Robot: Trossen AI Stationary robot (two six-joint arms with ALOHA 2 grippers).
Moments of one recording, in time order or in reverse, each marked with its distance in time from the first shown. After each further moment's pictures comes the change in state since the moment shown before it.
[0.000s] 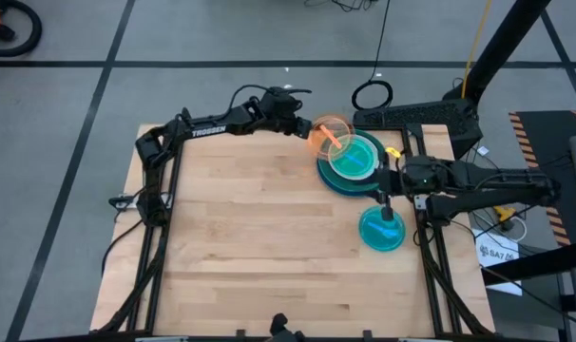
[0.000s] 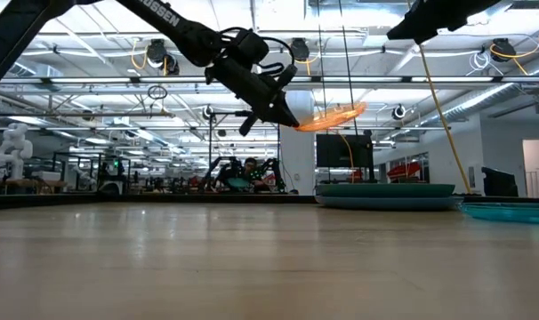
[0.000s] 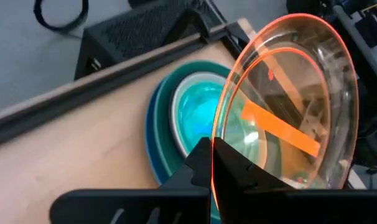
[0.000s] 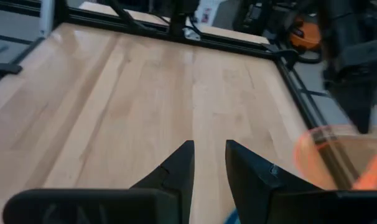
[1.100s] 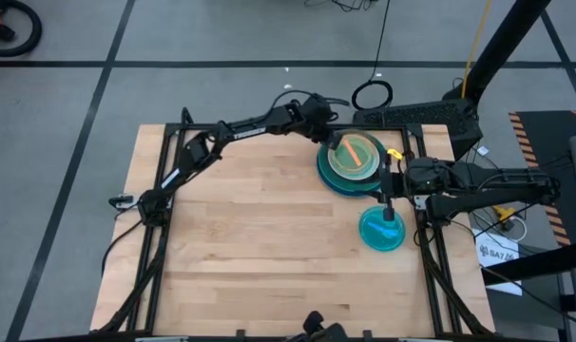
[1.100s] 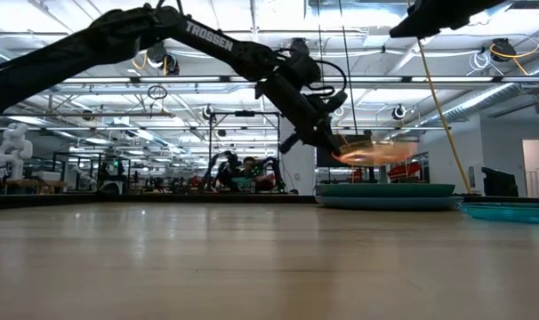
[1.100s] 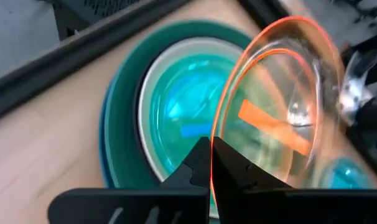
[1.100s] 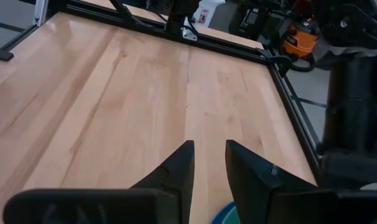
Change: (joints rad) left arm -0.080 0.471 0.675 -0.384 -0.017 0.097; right arm 0.032 -0.018 0.000 -0.013 0.053 -0.063
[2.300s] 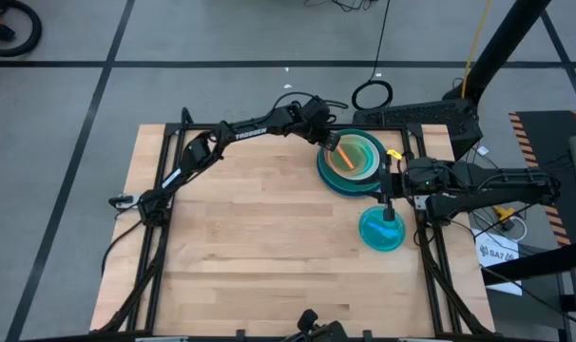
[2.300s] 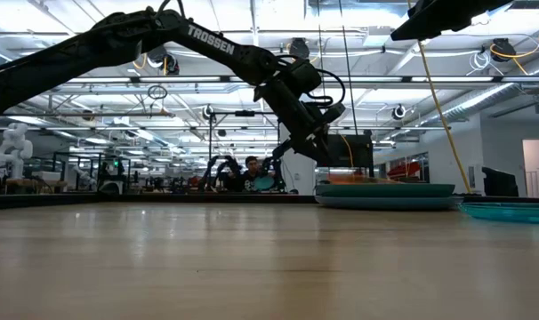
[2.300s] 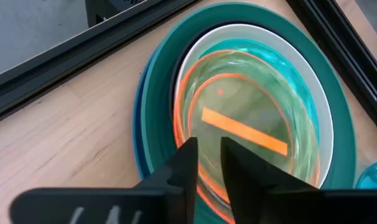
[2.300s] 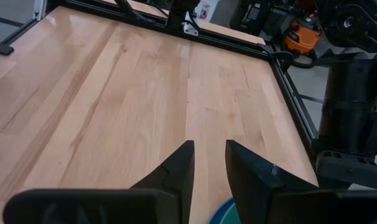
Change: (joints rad) left arm 0.003 0.020 0.010 -0.070 -0.067 -0.008; right arm 0.000 0.000 -0.001 -0.019 0.000 0.000
